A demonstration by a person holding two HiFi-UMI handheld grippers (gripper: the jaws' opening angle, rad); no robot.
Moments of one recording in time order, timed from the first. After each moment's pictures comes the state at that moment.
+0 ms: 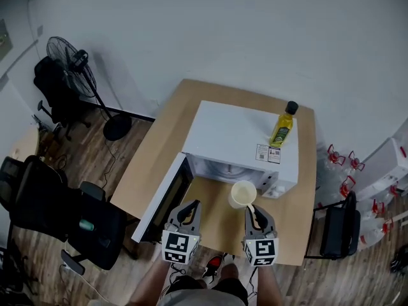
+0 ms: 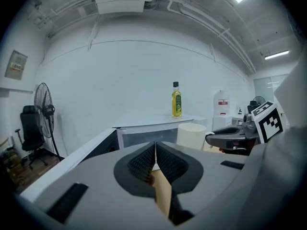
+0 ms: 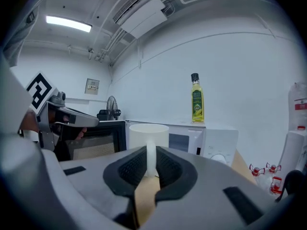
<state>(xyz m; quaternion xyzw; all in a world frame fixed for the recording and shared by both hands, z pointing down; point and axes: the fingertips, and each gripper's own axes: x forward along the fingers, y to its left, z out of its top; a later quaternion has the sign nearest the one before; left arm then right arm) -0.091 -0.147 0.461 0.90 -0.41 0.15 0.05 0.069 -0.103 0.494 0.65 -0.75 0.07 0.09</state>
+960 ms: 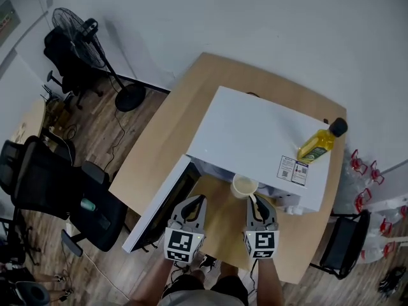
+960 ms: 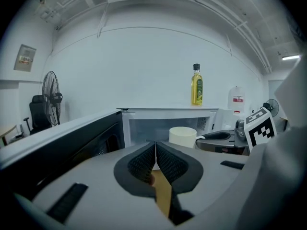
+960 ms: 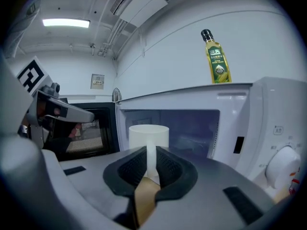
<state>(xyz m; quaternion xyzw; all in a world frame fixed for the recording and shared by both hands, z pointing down) -0.081 -0.218 0.518 0.86 -0.46 0.17 0.11 0.070 -0.211 0.564 0.60 -0.78 0.10 0.12</state>
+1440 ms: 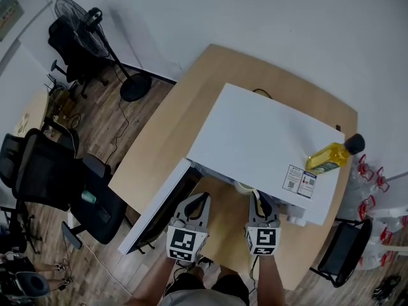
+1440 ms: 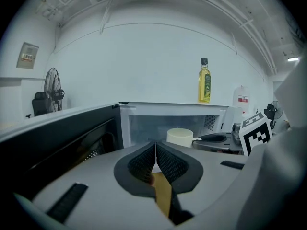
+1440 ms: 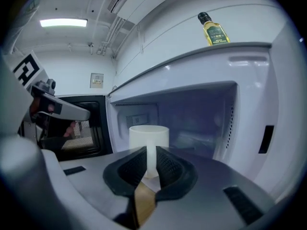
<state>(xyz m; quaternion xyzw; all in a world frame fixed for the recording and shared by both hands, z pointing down) -0.070 -0.245 0.529 0.85 -0.47 0.17 0.12 0.076 -0.249 0.587 0.60 -0.79 0.11 0.13</state>
